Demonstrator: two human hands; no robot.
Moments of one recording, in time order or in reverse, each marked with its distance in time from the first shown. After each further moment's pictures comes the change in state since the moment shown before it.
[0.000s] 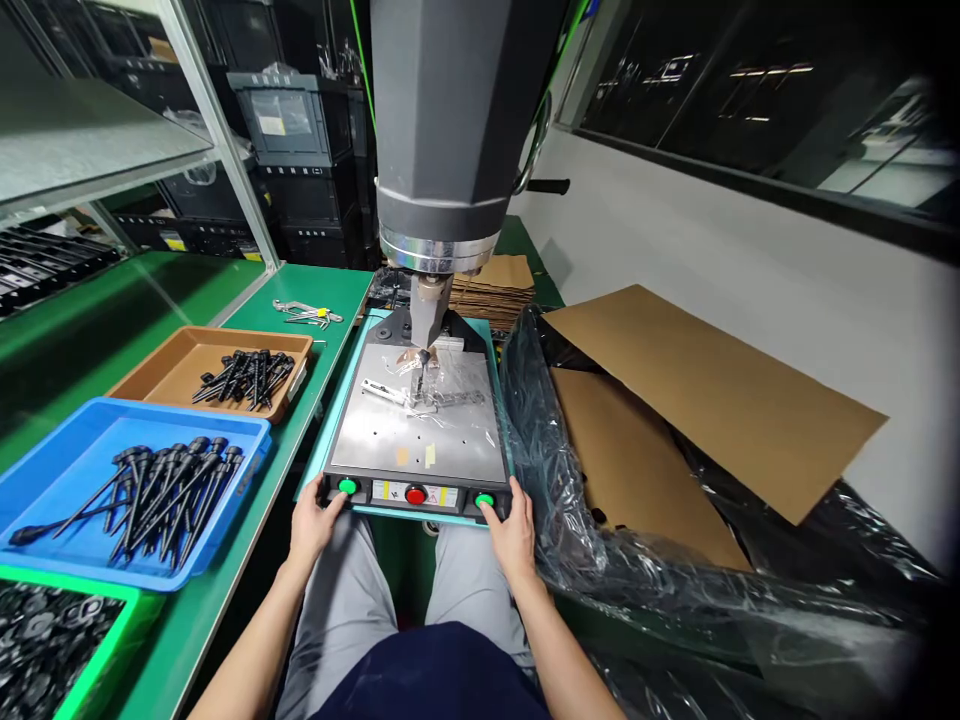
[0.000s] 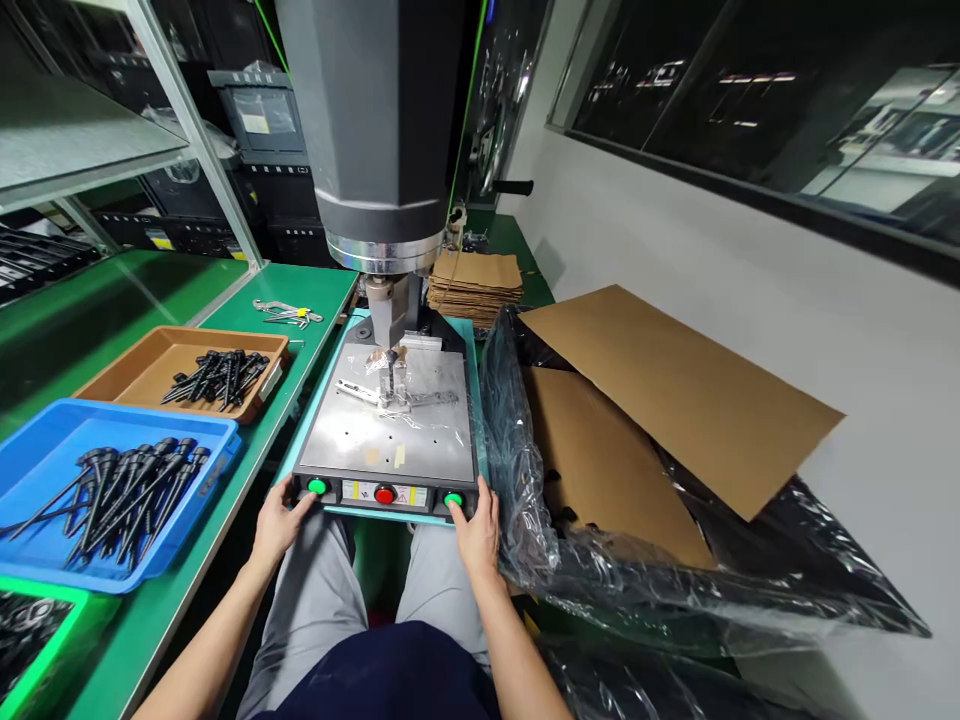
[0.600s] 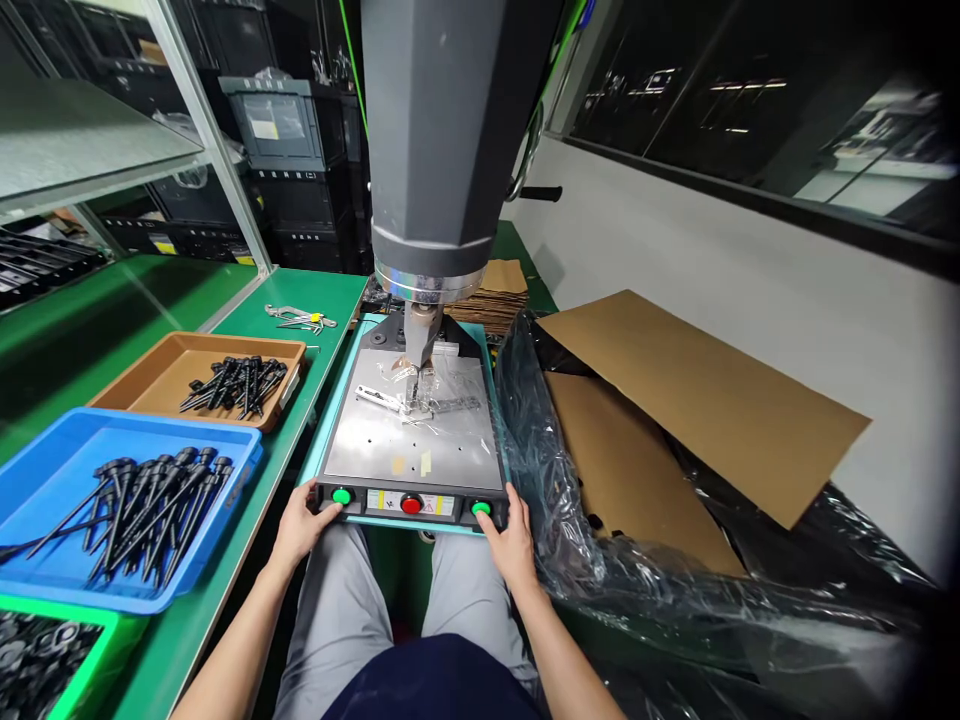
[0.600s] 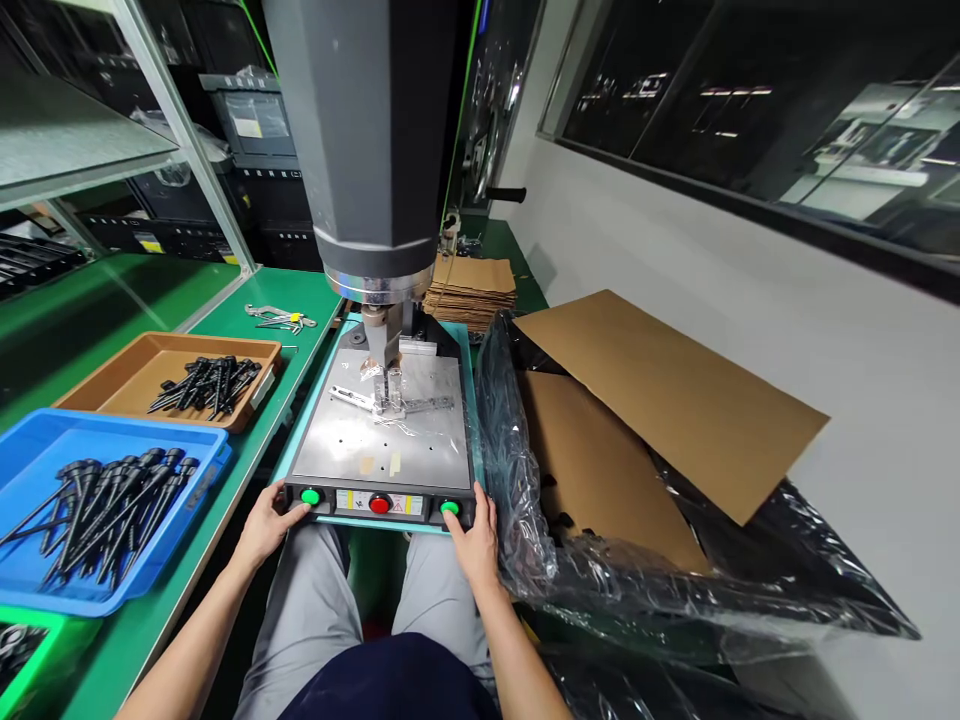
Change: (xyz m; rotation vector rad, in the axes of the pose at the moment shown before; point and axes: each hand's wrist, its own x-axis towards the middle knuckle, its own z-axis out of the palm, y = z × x) left_hand 0.019 0.010 -0.014 -0.166 -0.082 -0.029; right_hand 0.001 0.004 -0.004 0.084 -0.053 0.042
